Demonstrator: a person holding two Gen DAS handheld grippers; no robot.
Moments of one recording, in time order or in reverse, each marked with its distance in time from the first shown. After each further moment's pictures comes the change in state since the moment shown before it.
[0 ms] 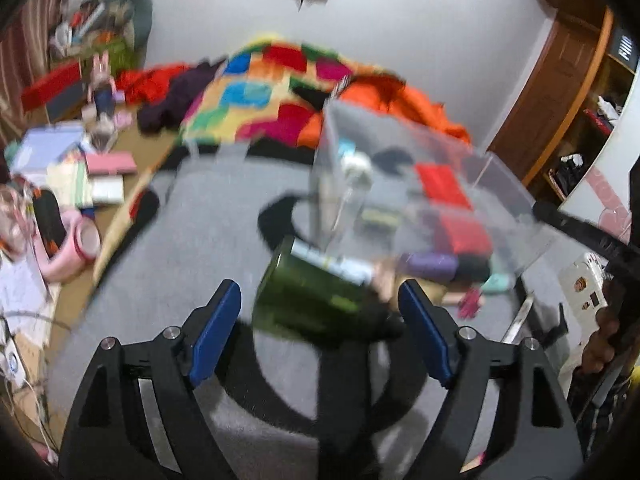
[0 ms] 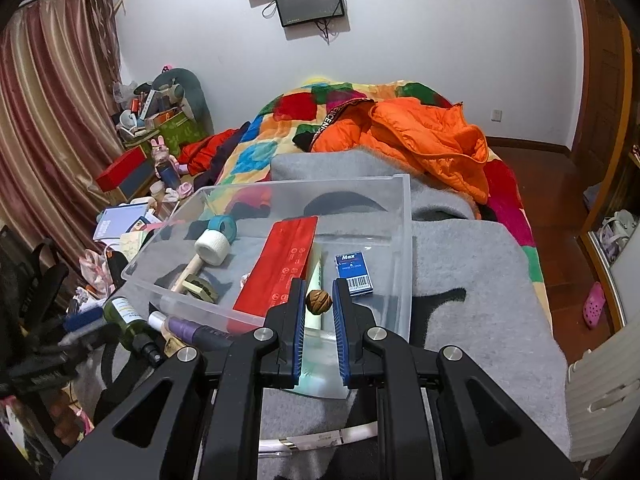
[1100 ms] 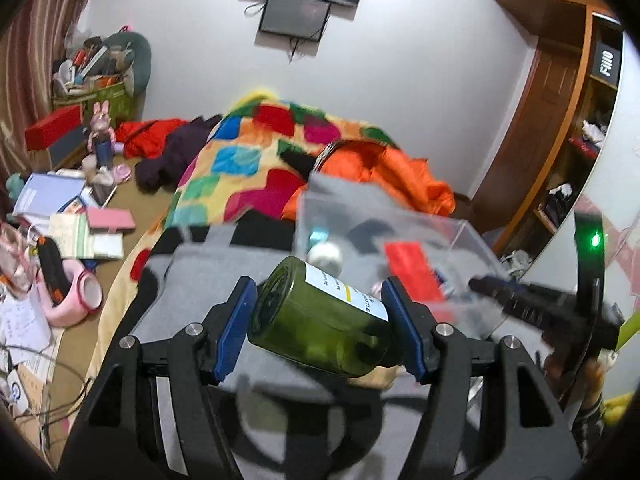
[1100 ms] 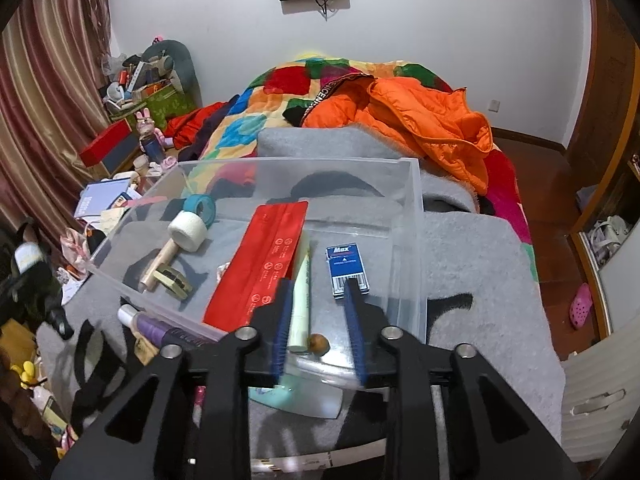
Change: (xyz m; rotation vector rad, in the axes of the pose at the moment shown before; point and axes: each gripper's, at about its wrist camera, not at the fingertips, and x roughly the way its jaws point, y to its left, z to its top) left arm -0.051 -0.036 0.047 0.039 -0.231 -0.018; right arm 0.029 0.002 0.008 -0.040 0.079 -0.048
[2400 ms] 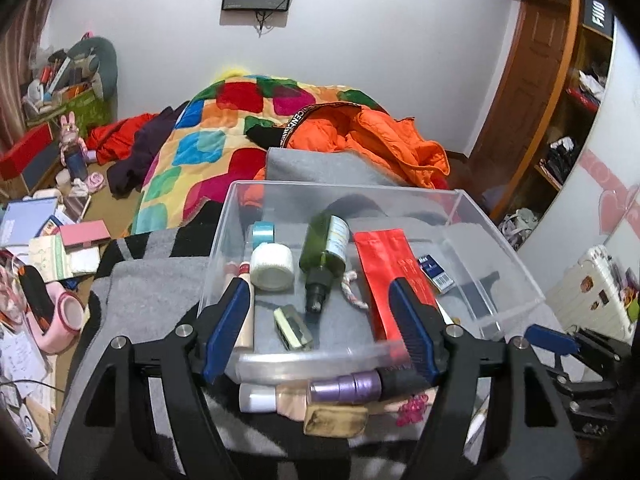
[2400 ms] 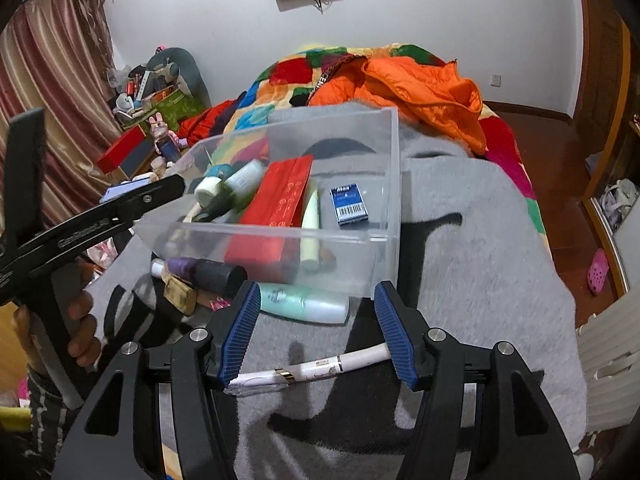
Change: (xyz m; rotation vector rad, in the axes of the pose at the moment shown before) left arm 0.075 -0.049 0.001 0.130 0.124 0.014; right arm -0.028 -0.010 -0.051 0.078 0.040 0.069
